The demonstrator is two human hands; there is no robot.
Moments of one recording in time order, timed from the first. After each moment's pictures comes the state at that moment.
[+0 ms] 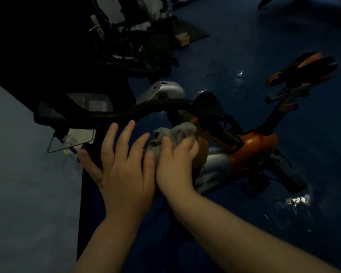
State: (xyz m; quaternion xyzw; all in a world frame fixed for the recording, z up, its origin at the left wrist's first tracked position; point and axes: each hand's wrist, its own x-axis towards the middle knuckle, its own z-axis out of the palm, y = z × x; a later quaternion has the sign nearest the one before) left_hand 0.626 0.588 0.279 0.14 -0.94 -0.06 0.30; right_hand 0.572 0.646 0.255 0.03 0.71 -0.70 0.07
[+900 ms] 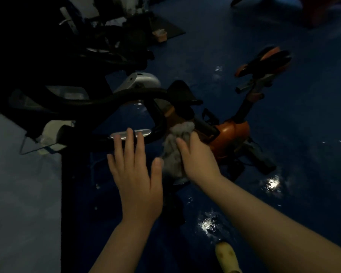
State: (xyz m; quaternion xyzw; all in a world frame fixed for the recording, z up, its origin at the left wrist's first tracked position) left_hand 0.652 0.638 0.235 0.11 -0.94 -0.20 0.27; right_hand 0.565 0.749 0.224 -0.06 0.85 -0.51 0.09
